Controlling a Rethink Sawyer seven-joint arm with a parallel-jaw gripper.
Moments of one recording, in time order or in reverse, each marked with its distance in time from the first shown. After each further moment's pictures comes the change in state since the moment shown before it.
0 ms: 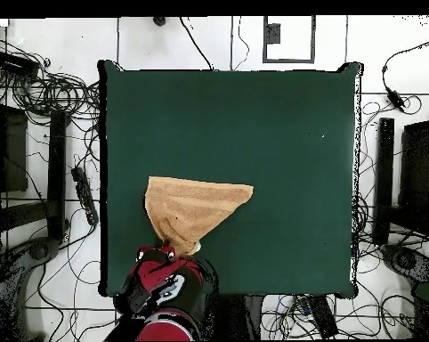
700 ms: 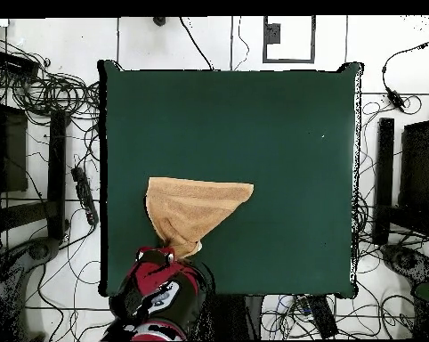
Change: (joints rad) arm 0.048 -0.019 -0.039 0.017 0.063 -0.007 0.000
